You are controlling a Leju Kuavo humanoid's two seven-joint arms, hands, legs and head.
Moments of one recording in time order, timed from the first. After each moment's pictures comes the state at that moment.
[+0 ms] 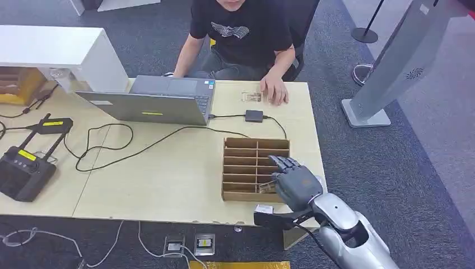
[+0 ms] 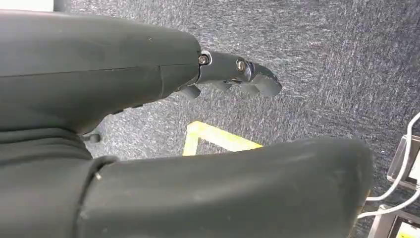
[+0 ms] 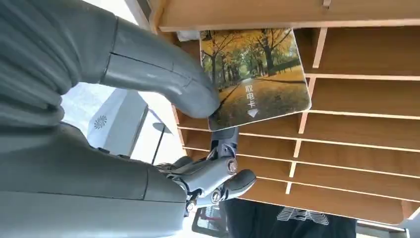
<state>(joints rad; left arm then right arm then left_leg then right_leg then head) -0.13 0.37 -0.85 -0.15 1.01 -0.14 -0.05 -0.28 -0.29 0.66 -1.42 1.17 0.26 -0.13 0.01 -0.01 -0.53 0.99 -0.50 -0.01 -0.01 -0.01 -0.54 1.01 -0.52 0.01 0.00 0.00</state>
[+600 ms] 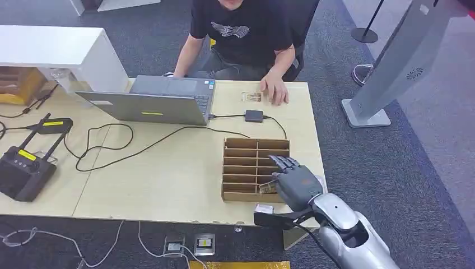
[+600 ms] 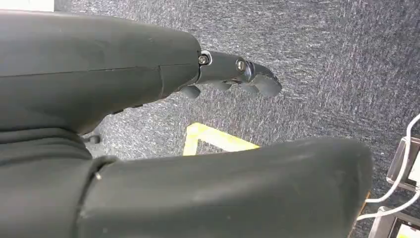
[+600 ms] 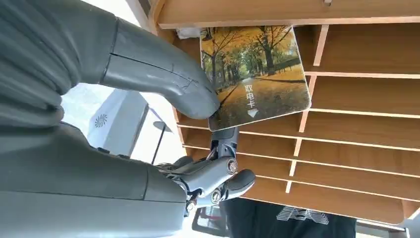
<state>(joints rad) -0.13 0.38 -0.85 -0.15 1.01 -0.14 -0.05 -0.28 -0.29 0.66 -1.42 1.18 0.26 -0.13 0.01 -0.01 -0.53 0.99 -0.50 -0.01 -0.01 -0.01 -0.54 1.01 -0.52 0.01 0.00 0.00</state>
